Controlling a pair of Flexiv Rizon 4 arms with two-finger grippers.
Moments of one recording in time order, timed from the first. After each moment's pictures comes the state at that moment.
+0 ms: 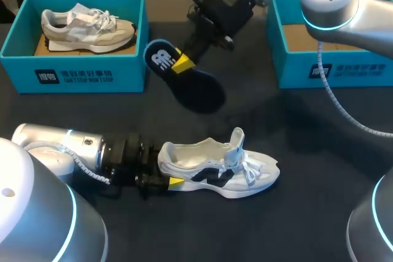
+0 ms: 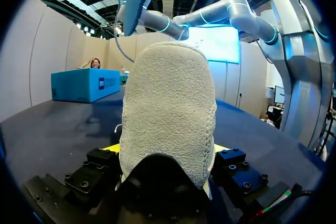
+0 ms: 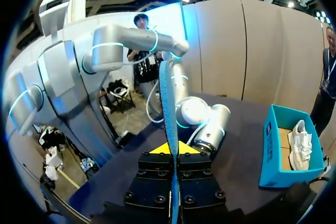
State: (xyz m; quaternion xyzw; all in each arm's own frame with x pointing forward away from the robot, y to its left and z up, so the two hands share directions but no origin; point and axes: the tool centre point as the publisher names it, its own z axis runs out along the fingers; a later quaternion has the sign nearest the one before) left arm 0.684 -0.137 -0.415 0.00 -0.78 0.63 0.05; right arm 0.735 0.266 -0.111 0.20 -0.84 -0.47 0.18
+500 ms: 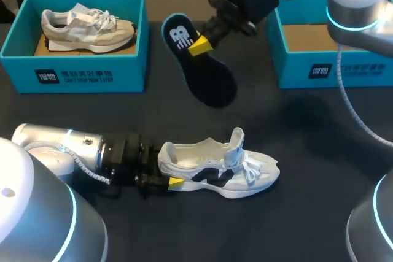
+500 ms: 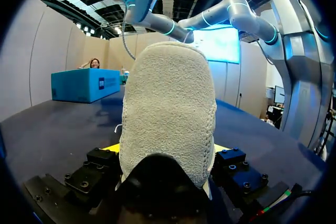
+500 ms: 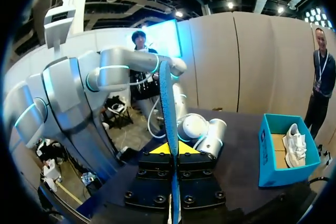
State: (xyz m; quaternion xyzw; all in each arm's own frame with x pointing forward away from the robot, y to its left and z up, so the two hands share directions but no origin) left arm 0.684 -0.136 -0.415 0.00 -0.78 0.63 0.05; right arm 0.728 0.232 -0.068 0.16 -0.81 -0.53 0.19
